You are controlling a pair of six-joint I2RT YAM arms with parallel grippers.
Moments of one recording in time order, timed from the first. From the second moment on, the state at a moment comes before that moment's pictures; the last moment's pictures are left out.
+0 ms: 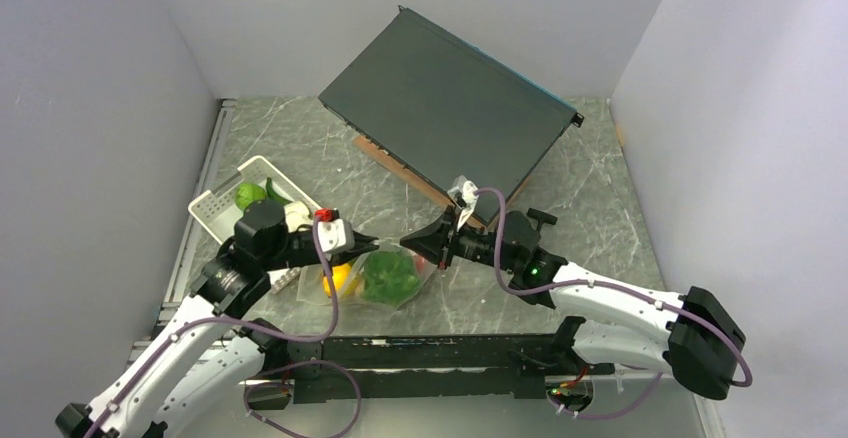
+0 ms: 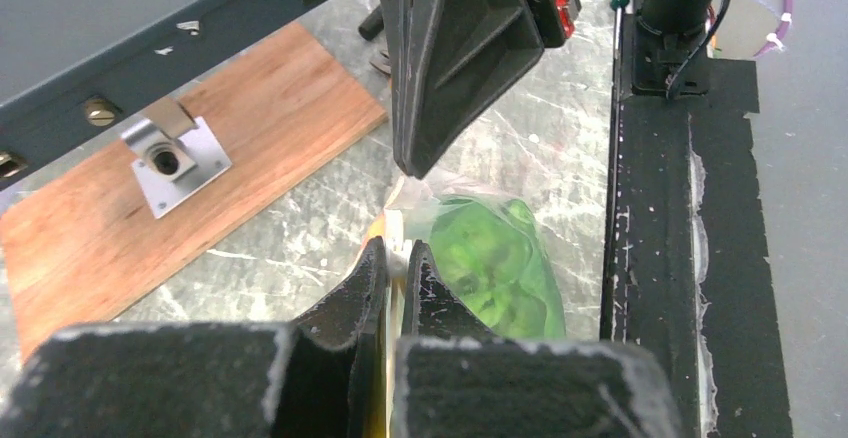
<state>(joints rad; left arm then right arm) -0.57 0.68 0.72 -0.32 0.72 0.37 0.93 1.06 0.52 0.58 -0.33 0.41</state>
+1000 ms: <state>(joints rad) -0.52 0.70 0.69 -0.21 0.96 0.23 0.91 1.25 0.74 0.38 -0.75 0.09</state>
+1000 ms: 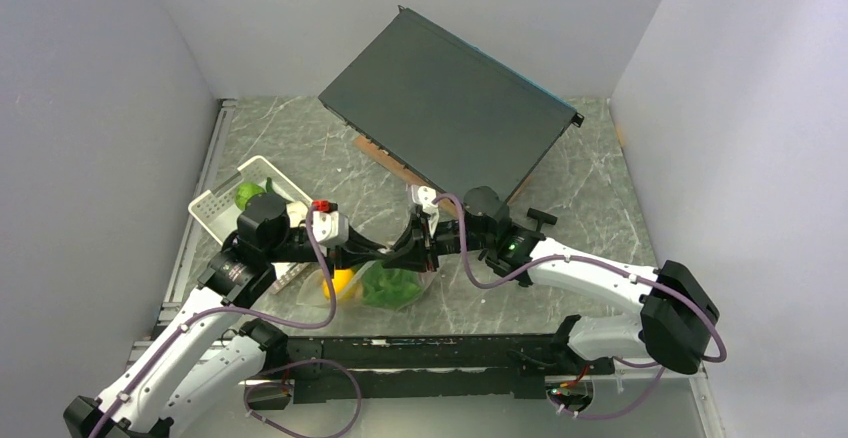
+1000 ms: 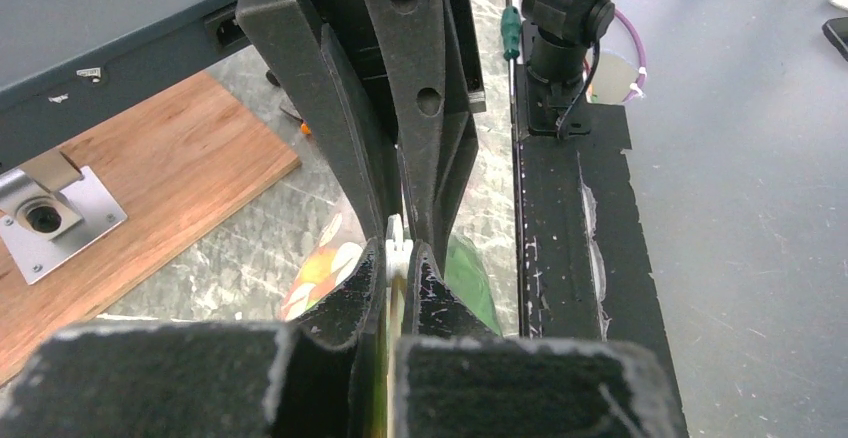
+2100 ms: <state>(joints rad) -0.49 0.75 0.69 -0.21 0.97 0.18 0.91 1.23 0.73 0.39 -0.71 0.16</state>
